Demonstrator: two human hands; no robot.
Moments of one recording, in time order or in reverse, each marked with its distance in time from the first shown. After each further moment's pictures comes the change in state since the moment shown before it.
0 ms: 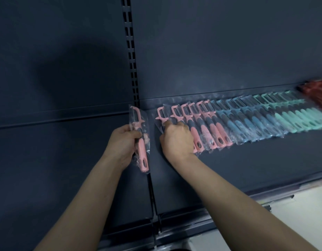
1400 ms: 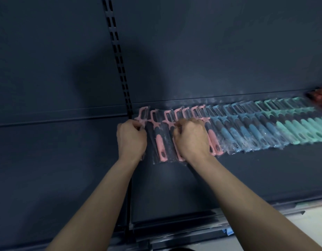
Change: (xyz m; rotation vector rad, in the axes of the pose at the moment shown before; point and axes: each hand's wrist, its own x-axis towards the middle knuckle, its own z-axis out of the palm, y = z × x) left_hand 0.007 -0.011 0.057 0.746 0.363 0.373; right_hand 0.018 0.071 -0.025 0.192 0.066 -0.030
